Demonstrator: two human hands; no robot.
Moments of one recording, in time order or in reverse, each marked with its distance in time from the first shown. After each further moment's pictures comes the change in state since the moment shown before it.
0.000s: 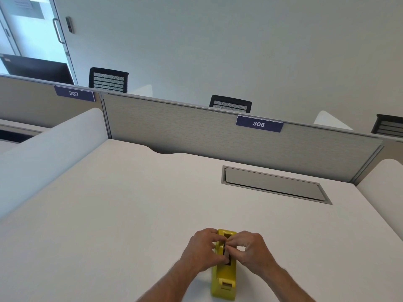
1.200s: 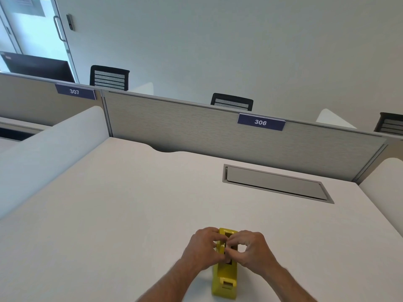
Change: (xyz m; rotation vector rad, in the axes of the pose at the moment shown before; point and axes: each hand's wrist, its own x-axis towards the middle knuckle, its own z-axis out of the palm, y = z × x) left_hand -0.001 0.004 -0.002 -0.004 0.008 -0.003; right_hand -0.001 0.002 0.002 0.041 0.004 0.054
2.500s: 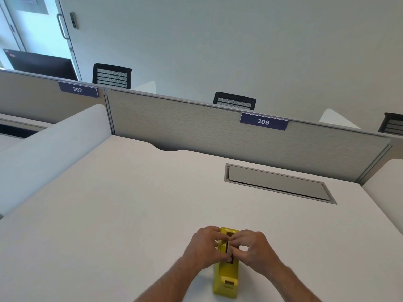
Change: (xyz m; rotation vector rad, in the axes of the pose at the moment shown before) left_hand 0.005 -0.008 0.005 0.004 -0.020 -0.014; right_hand 0.002 0.000 -0.005 -0.054 -0.054 -0.085
